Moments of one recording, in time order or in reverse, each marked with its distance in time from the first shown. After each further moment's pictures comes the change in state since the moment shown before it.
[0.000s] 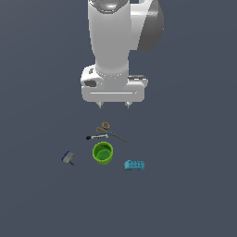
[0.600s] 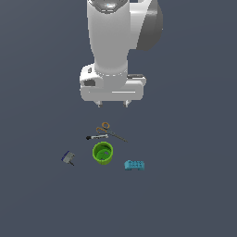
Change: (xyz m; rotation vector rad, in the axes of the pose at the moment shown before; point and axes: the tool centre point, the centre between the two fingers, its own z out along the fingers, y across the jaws) arm -0.004 0.005 -0.001 -0.014 -0.016 -0.036
